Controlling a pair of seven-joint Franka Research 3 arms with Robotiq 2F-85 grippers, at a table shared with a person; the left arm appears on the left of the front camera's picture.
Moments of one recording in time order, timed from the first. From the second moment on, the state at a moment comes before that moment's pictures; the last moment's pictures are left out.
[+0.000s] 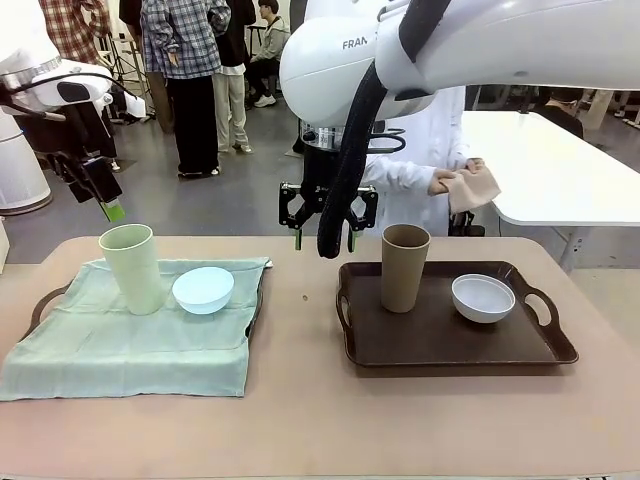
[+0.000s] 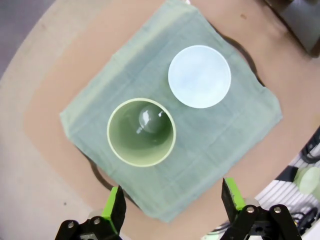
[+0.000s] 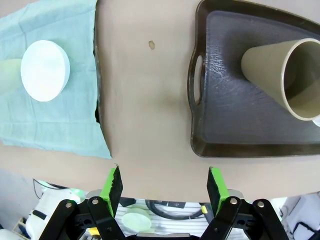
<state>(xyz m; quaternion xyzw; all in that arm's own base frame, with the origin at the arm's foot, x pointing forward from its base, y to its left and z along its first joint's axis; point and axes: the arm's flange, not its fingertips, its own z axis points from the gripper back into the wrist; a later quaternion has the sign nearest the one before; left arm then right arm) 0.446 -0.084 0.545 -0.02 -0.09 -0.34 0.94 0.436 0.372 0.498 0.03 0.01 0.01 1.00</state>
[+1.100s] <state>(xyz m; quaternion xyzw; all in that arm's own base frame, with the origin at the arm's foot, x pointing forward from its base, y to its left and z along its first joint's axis) 0.400 -0.104 0.550 0.07 -0.05 -0.11 0.99 0.350 0.148 0.543 0.03 -0.07 -0.12 0.99</state>
